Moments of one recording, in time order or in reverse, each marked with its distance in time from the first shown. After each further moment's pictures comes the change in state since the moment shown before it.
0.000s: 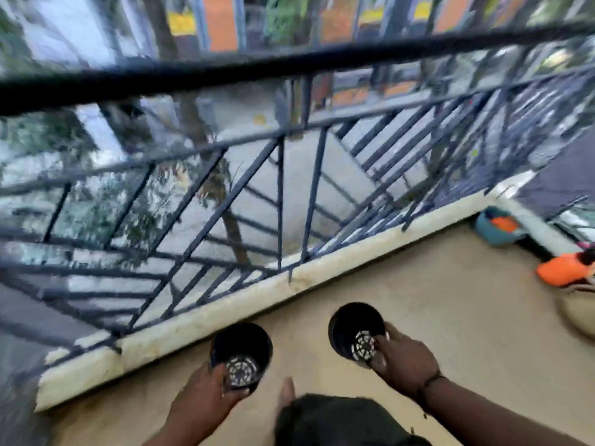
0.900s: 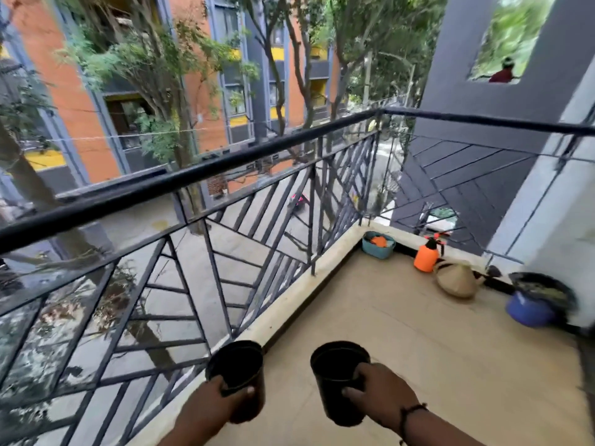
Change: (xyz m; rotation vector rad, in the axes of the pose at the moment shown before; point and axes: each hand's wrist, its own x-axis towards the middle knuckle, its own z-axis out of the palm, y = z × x) left_hand -0.050 0.150 -0.039 -0.041 -0.012 0.370; right_hand -0.174 0.030 -0.016 0.620 0.182 0.433
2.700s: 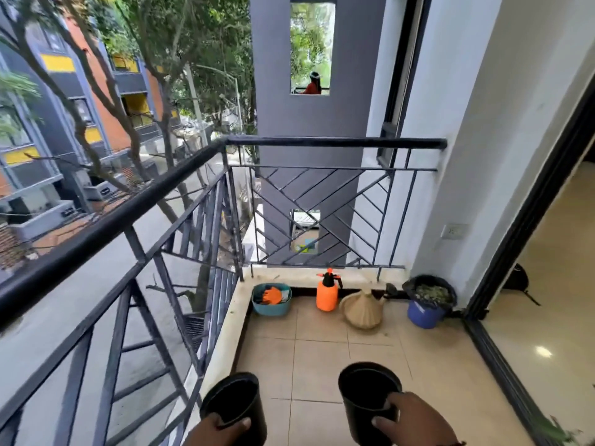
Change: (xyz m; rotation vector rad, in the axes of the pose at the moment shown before) left_hand 0.628 0.315 0.173 -0.043 0.139 1.334; right_hand 0.323 0.160 -0.264 0.267 0.218 0.627
